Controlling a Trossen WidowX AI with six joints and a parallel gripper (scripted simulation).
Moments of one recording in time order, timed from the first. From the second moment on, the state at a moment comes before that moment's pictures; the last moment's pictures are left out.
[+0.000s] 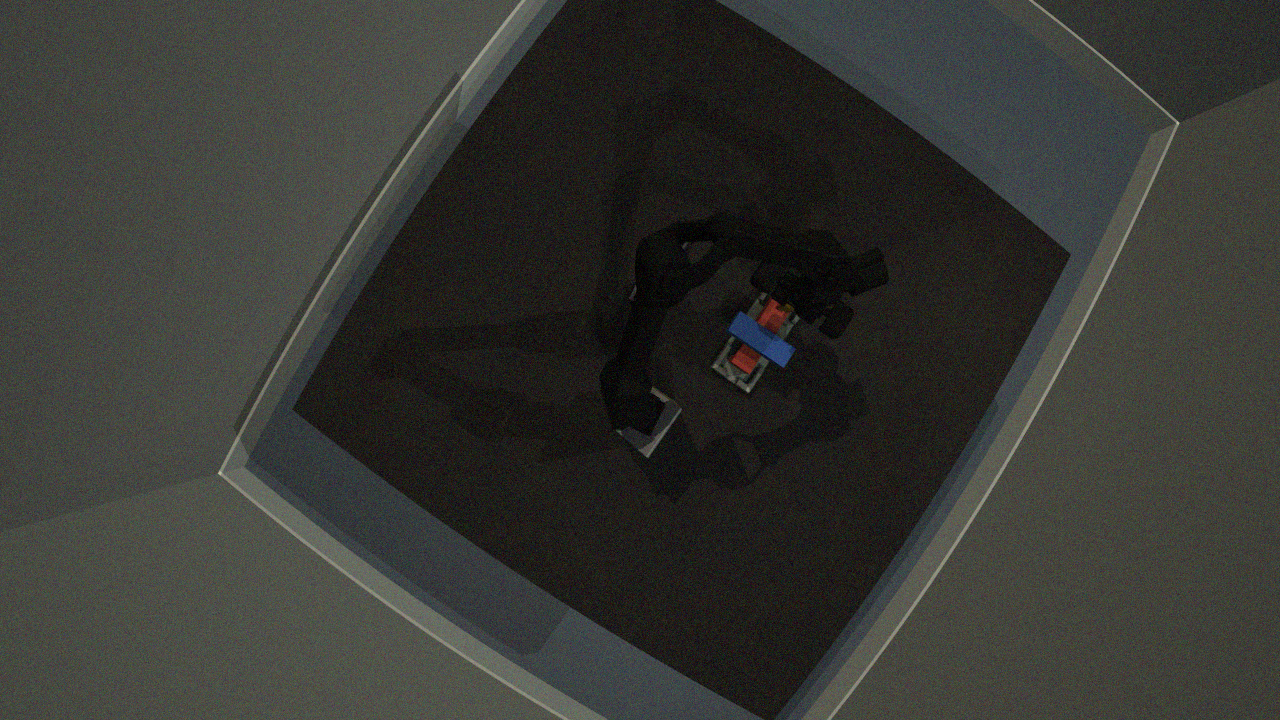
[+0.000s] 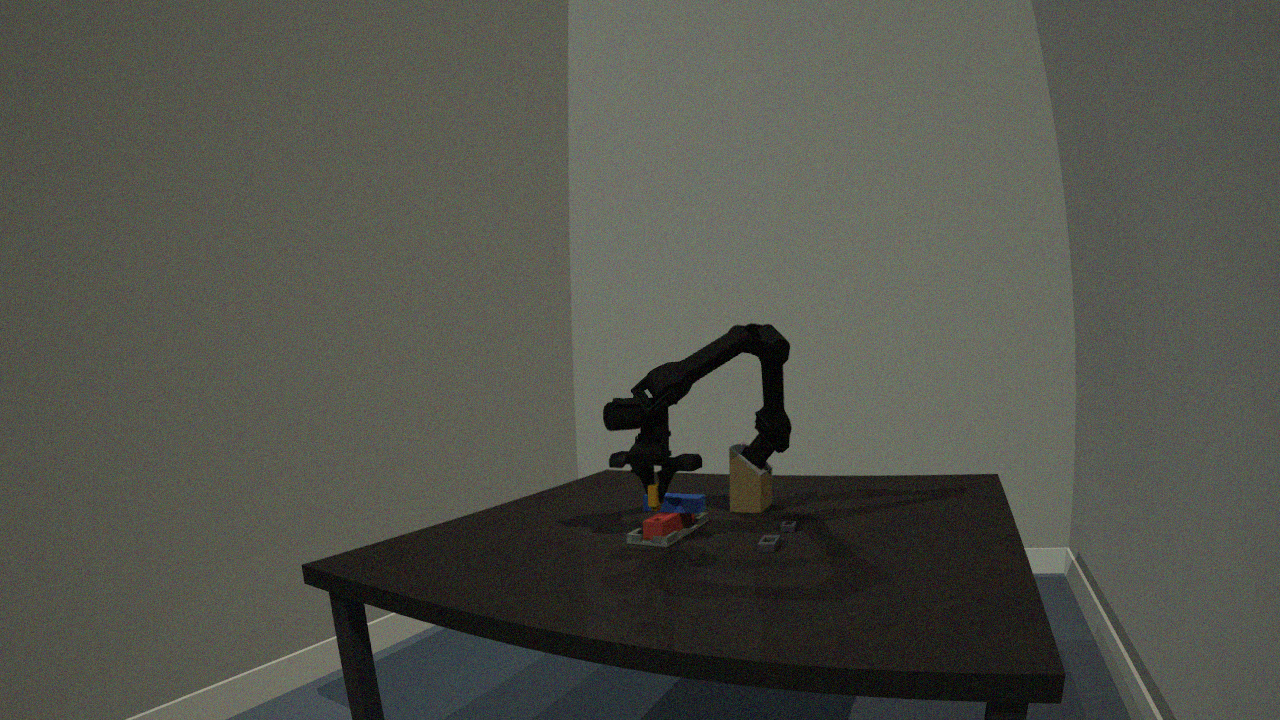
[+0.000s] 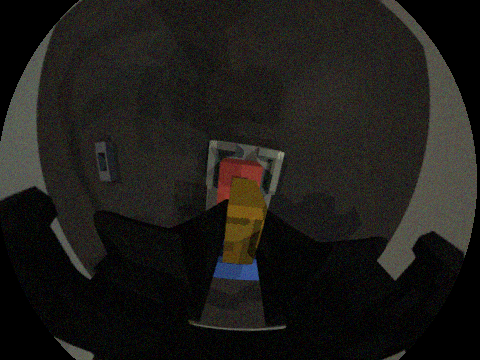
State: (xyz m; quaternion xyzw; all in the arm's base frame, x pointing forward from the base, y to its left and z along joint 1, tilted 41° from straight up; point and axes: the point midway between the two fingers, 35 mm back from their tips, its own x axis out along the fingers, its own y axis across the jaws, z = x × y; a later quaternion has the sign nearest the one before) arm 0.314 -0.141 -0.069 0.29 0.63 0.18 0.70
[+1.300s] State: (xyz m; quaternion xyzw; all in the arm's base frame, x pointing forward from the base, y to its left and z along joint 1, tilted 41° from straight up) arm 0.315 -0.126 -0.087 0.29 0.63 0.18 0.70
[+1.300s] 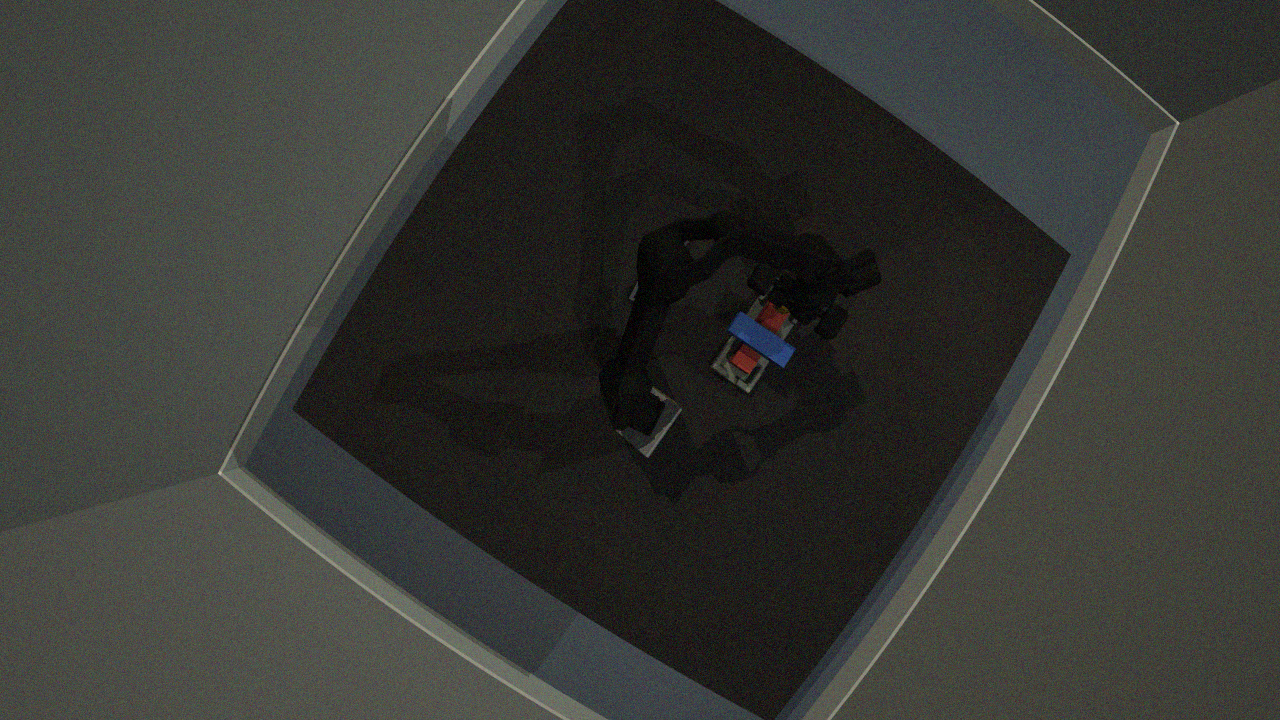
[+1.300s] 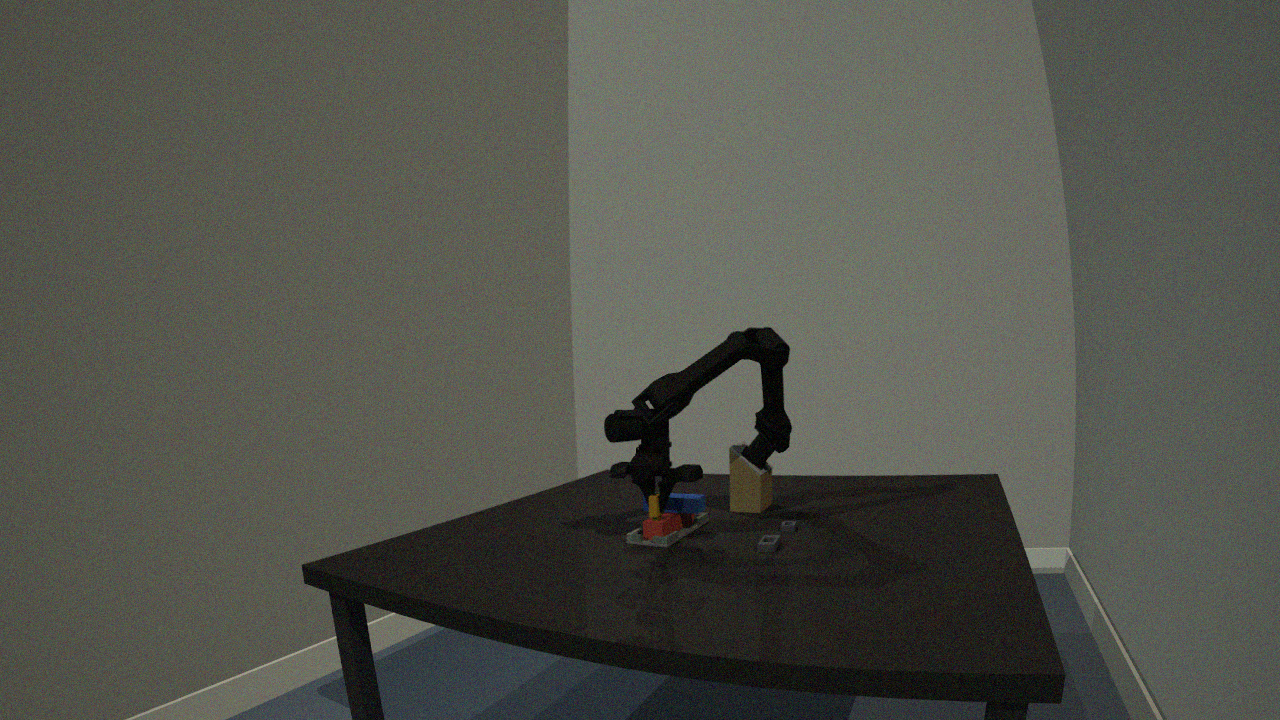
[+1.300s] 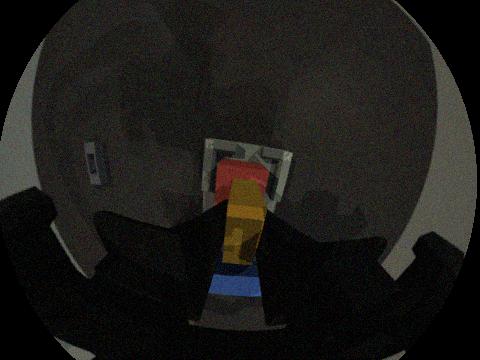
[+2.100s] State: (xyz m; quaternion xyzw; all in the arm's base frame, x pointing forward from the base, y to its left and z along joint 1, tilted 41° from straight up) arm 0.315 -0.125 -0.088 0.29 0.63 0.19 0.70
